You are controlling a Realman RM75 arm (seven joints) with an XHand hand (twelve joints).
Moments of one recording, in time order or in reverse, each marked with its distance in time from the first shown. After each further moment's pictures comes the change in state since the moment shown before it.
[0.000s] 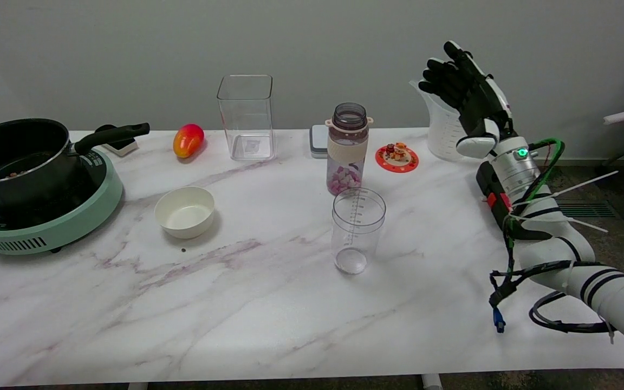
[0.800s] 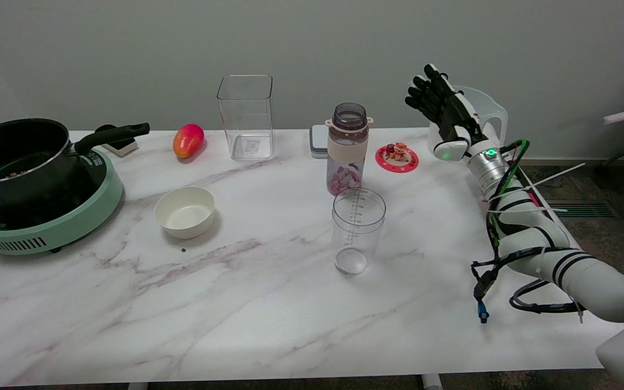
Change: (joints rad) arm 0.181 -0.058 -0.111 -0.215 -0.075 -0.100 -0.002
